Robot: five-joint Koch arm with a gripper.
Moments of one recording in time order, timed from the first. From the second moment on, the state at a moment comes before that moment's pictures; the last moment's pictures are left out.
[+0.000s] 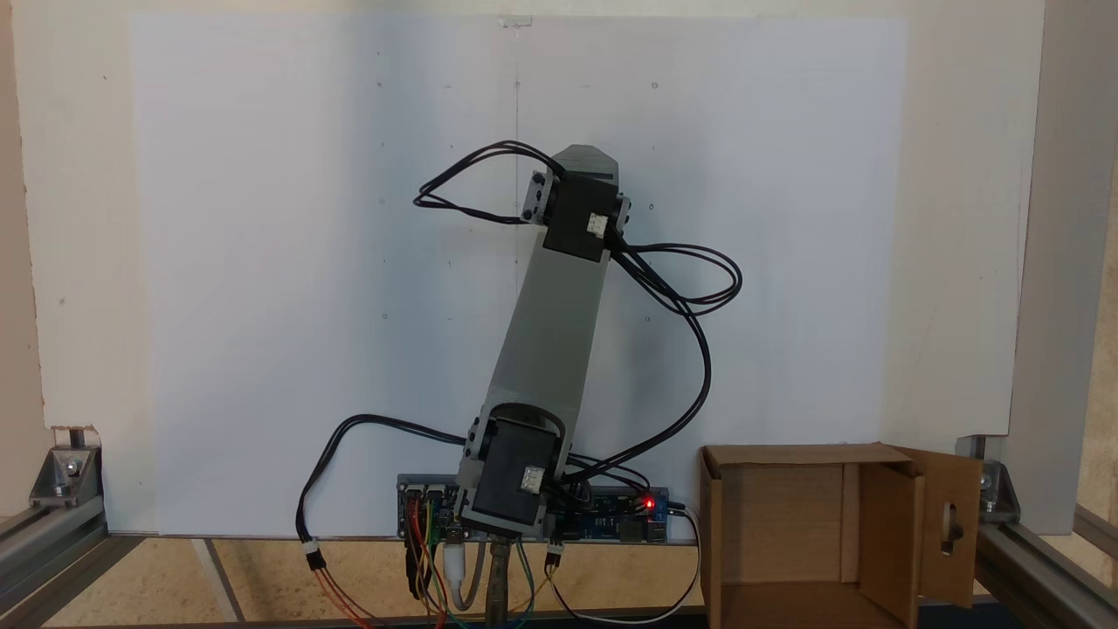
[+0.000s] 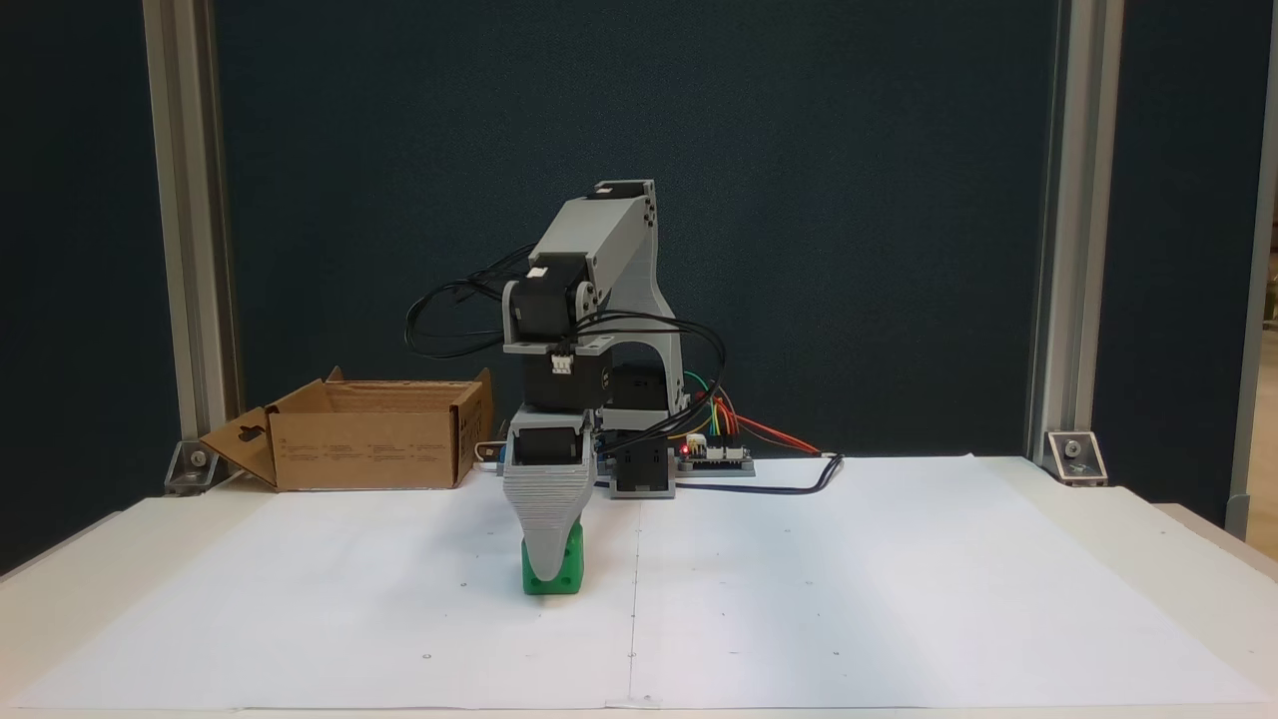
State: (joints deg) arm 14.8 74.5 96.0 45.3 -13.8
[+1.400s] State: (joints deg) arm 15.6 71.8 96.0 42.0 -15.0
